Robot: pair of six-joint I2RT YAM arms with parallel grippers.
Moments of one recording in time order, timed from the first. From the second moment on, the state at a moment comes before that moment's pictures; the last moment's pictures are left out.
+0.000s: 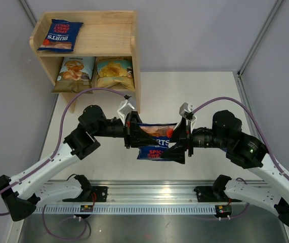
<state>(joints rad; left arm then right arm) -0.85 0.98 1.00 0.08 0.81 -0.50 0.87 0.82 1.14 -0.51 -0.57 0.29</state>
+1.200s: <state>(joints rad) -0.82 1.10 1.16 0.07 0.92 -0.61 0.87 0.74 1.04 -0.30 -0.65 0.46</state>
